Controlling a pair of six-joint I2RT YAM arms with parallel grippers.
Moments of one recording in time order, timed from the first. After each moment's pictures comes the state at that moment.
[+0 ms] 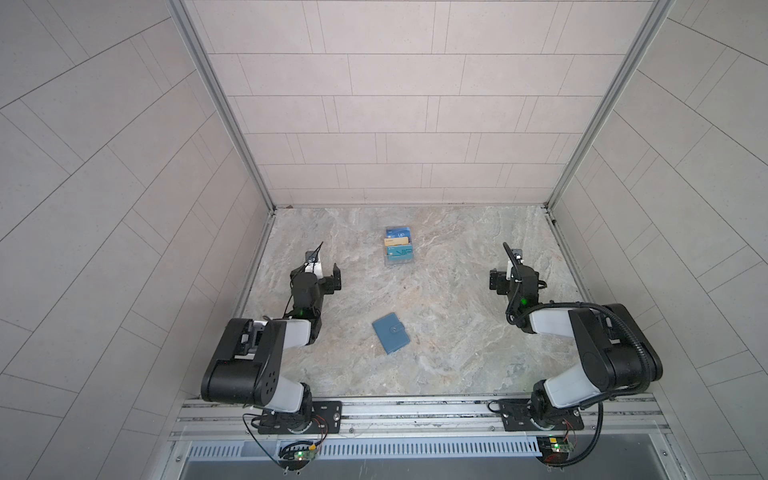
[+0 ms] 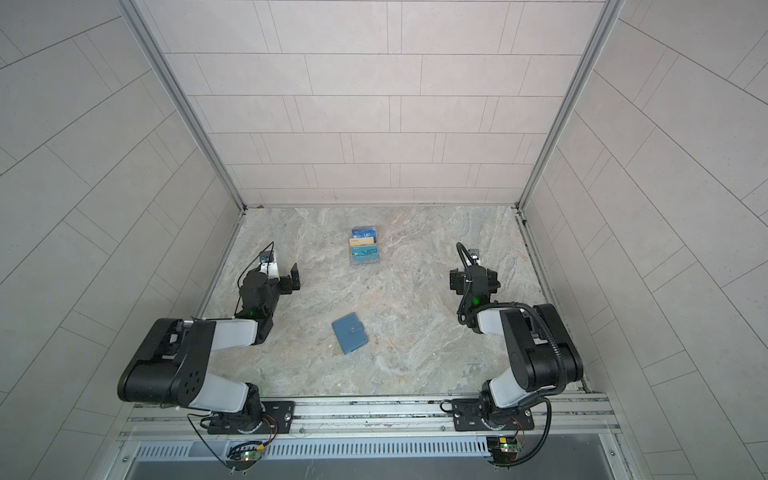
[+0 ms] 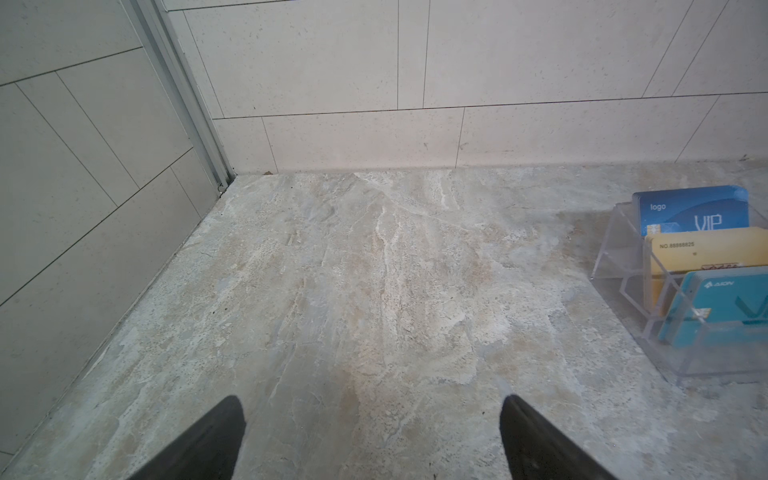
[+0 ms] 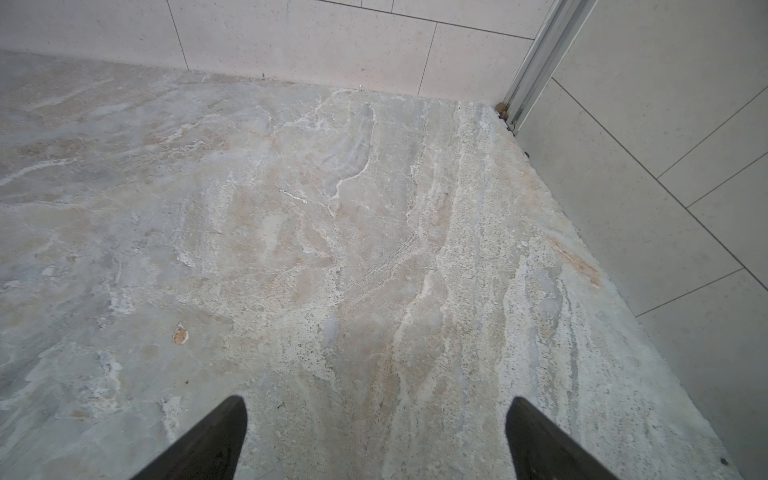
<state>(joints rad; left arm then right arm) -0.06 1.47 0.35 0.83 -0.15 0.03 0.08 1.53 0.45 0.61 0.33 -0.01</state>
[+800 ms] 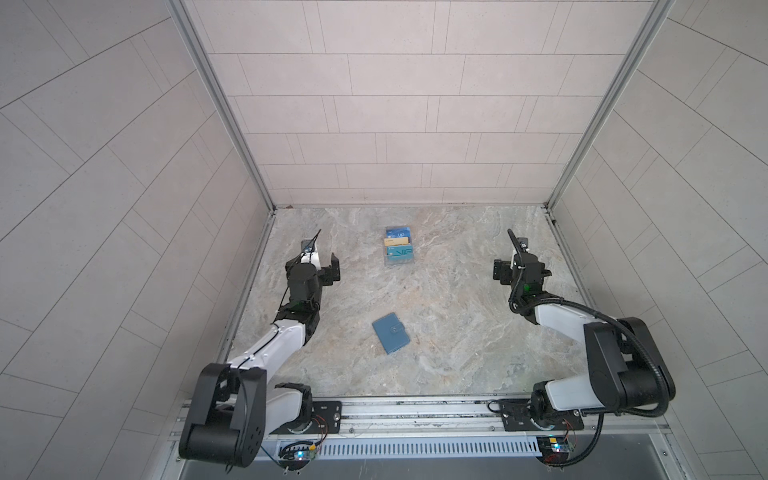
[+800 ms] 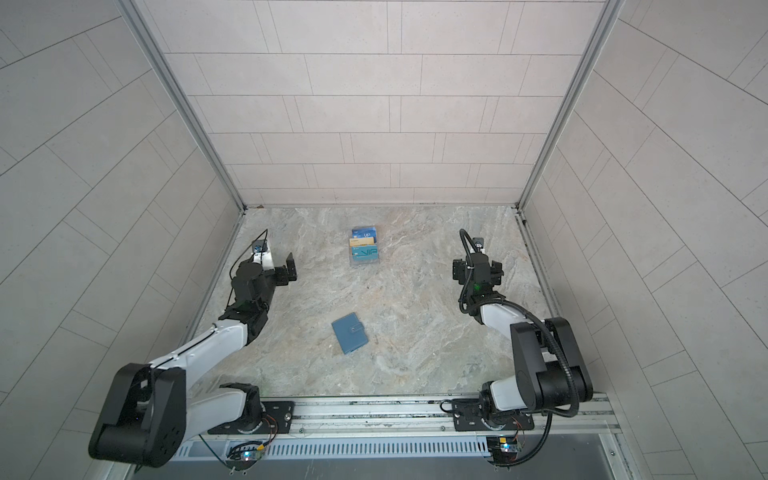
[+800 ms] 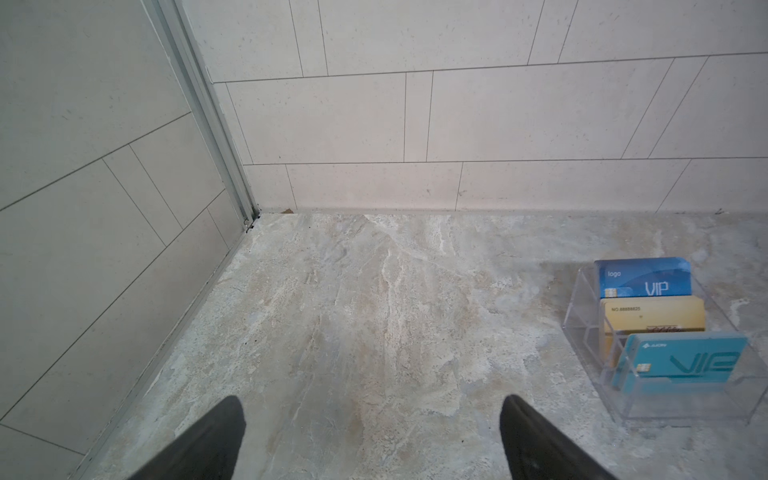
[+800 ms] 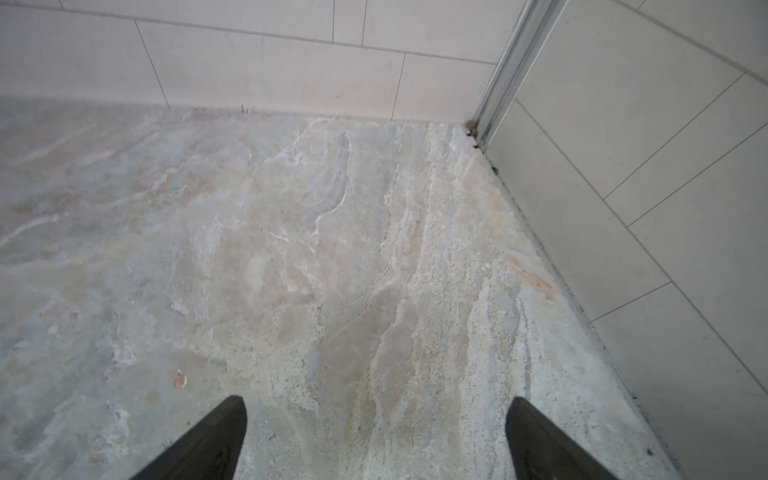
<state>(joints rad) -0.14 1.15 0.48 0.39 -0.26 -0.03 0.08 1.39 0.62 0.28 0.39 0.05</state>
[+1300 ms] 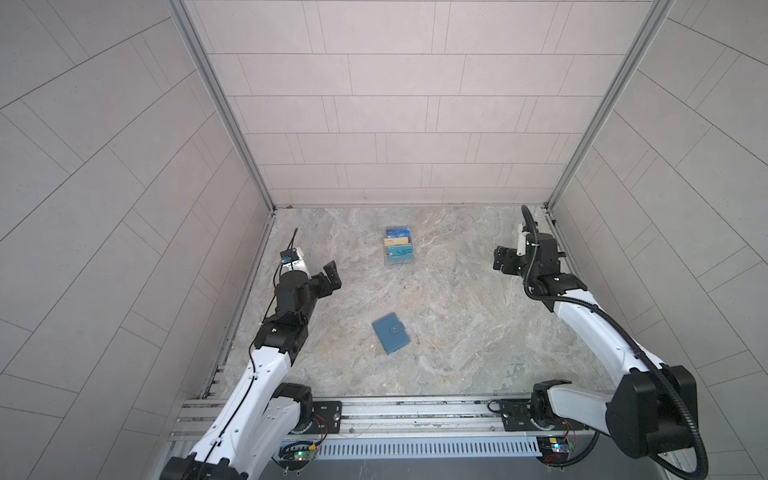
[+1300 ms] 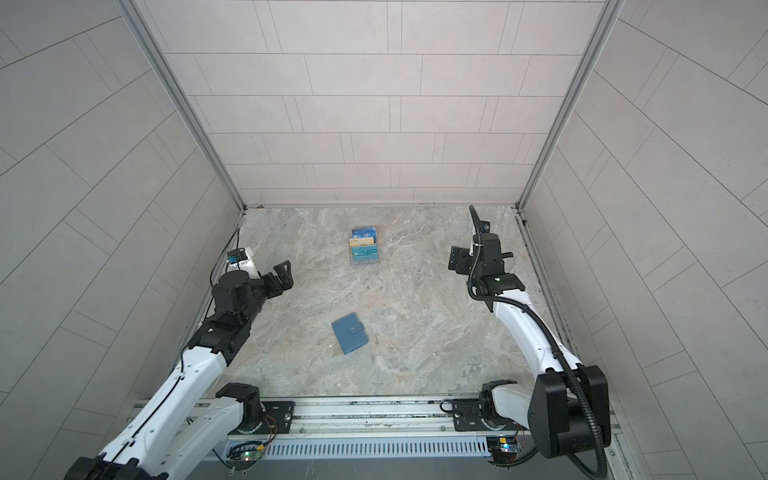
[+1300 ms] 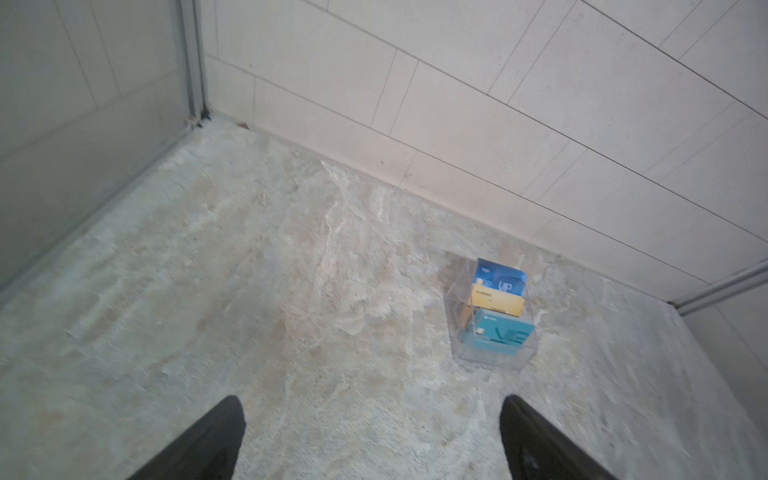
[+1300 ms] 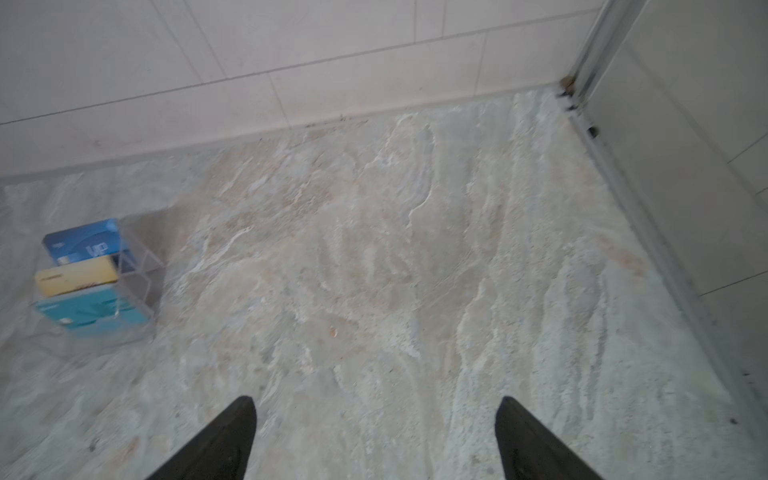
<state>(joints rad) -0.16 0.82 0.51 -0.11 -0.05 -0.48 0.09 1.20 0.87 -0.32 0.03 0.24</state>
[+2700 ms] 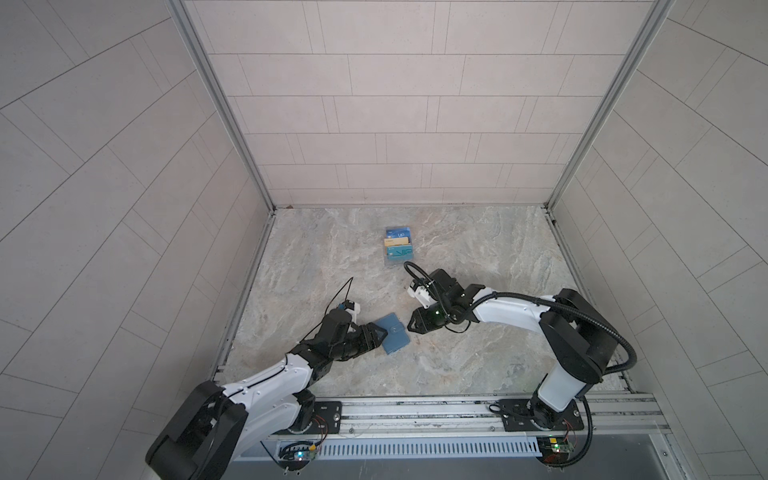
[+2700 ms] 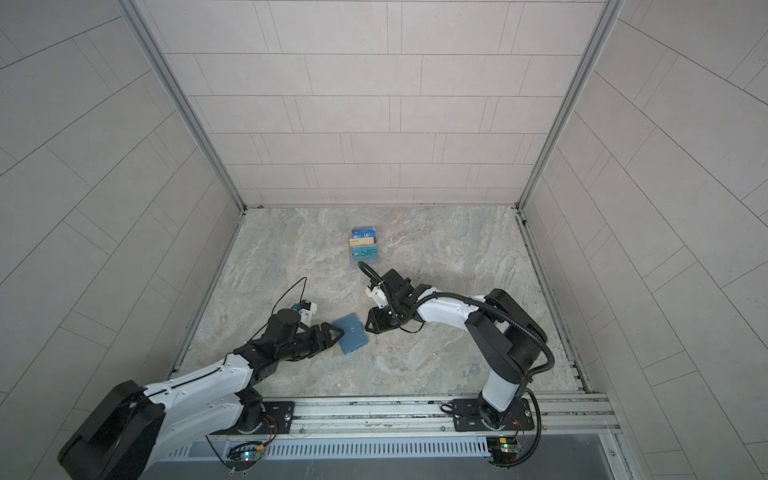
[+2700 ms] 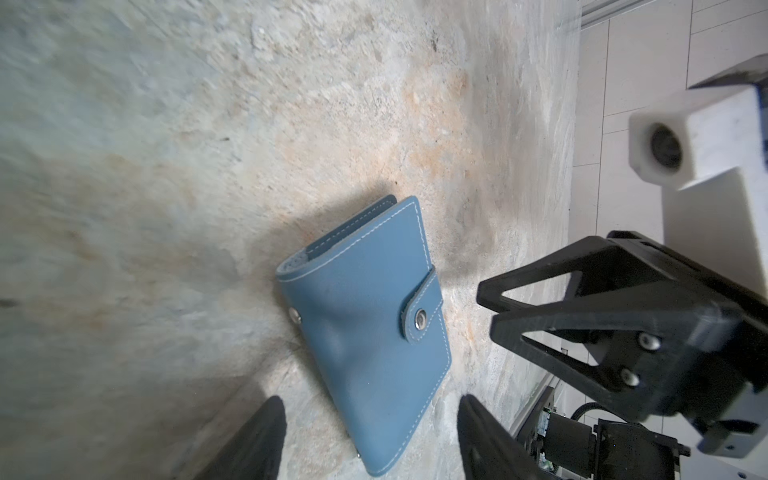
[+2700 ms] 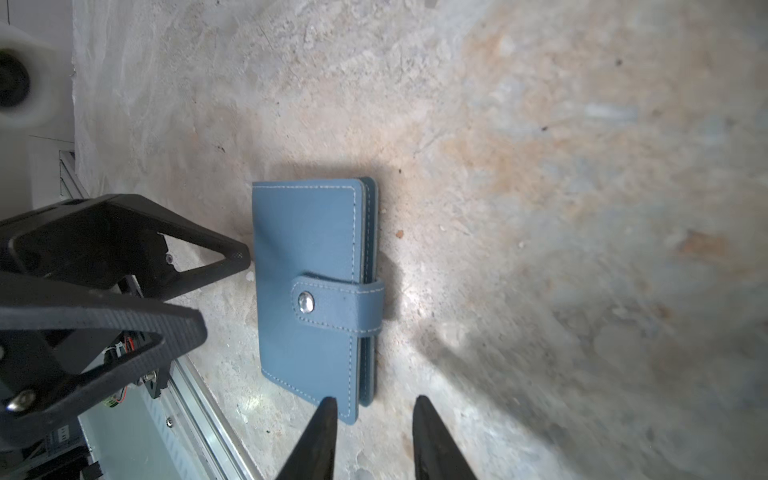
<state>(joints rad) -0.55 1.02 0.16 0.16 0.36 -0.93 0.73 1.71 0.94 -0.27 -0.45 0.46</state>
